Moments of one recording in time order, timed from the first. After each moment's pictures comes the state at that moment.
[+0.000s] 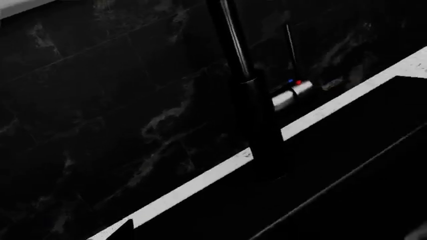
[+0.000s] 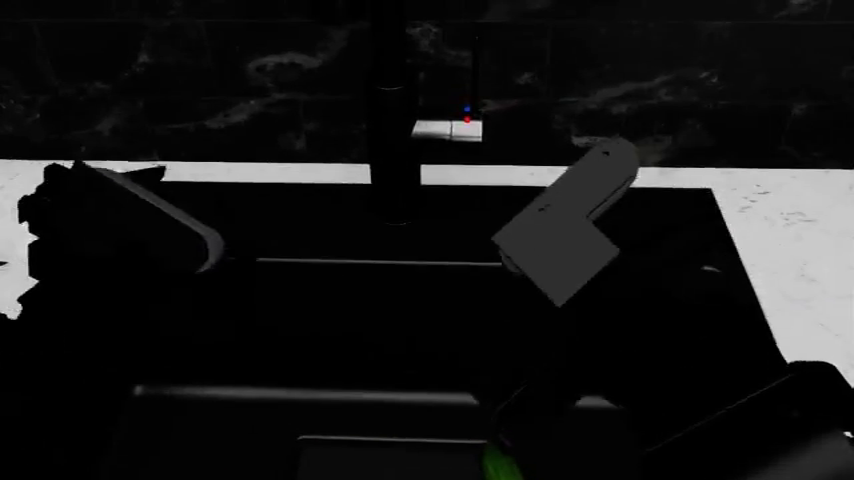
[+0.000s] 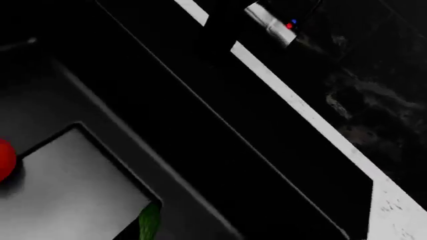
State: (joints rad) left arm -0.80 -0.34 0.39 -0.07 -0.17 -0.61 0.20; right arm 1.01 0.54 -0.59 -0.29 0.25 1.38 -0.42
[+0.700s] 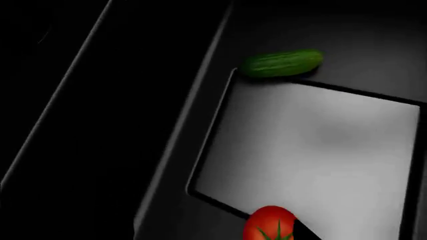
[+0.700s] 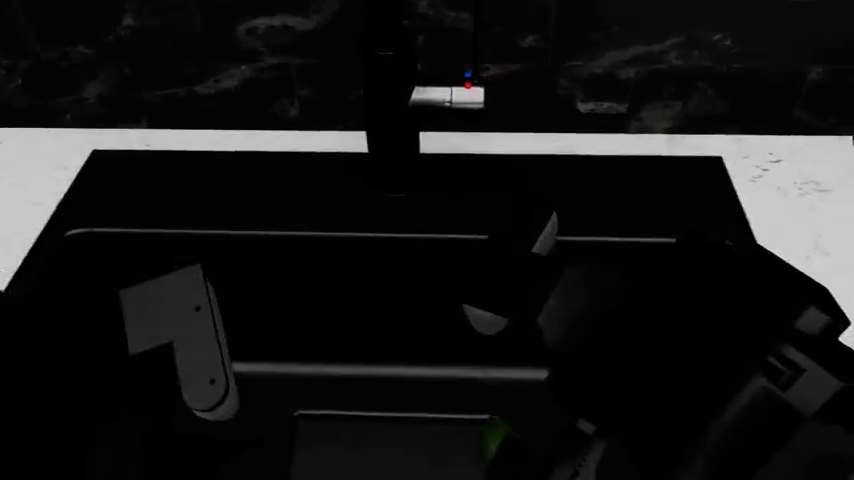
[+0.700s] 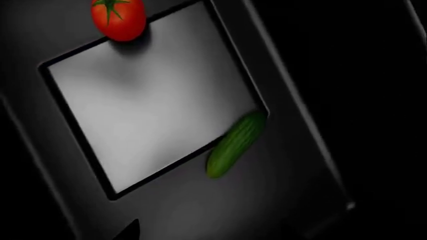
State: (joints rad) left arm -1.05 -0.55 0.88 -0.09 -0.17 -0.80 0.85; right arm 1.39 0.59 -1.14 -0.06 0.34 1.38 -0.94
